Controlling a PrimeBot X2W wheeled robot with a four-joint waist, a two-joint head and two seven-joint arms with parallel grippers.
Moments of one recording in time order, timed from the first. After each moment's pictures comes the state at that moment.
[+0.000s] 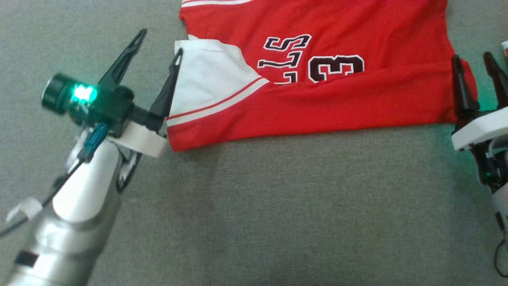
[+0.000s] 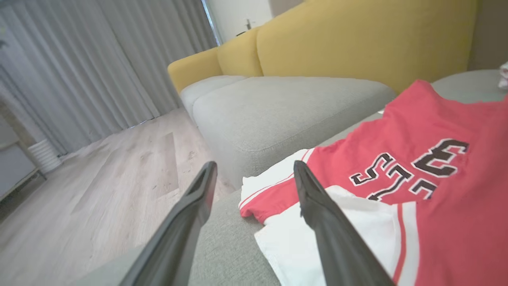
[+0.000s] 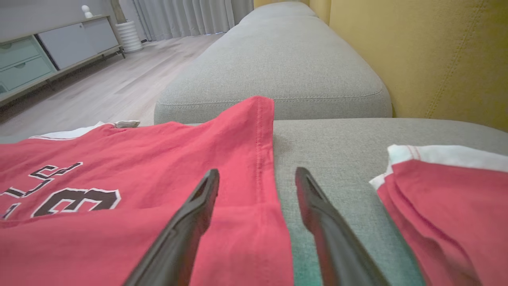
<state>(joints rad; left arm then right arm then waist) -0.70 0.32 -0.51 0.44 -0.14 -0.07 -0.26 -0.56 -0.46 0.29 0.61 0.55 0.13 -0.21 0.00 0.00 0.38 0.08</state>
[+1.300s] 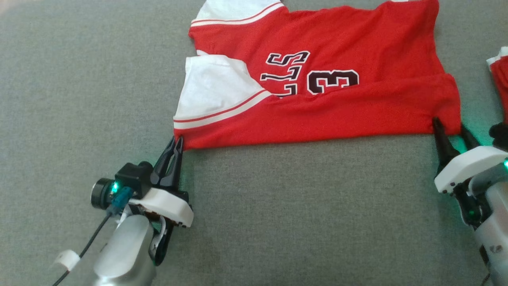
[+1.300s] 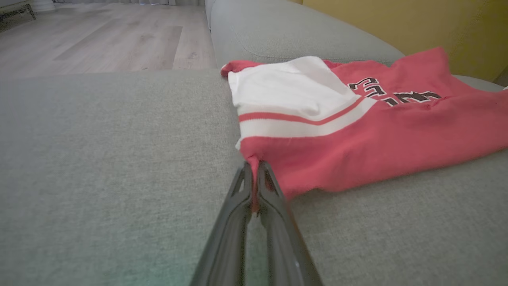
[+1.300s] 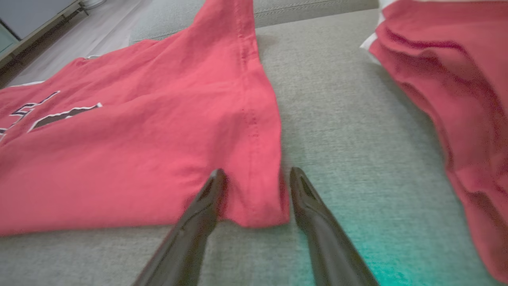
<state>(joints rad) -0.41 0.14 -0.42 0.61 -0.35 -0.08 -0.24 -0.46 -0.40 0.30 0.75 0.62 0.13 -0.10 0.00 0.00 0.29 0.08</state>
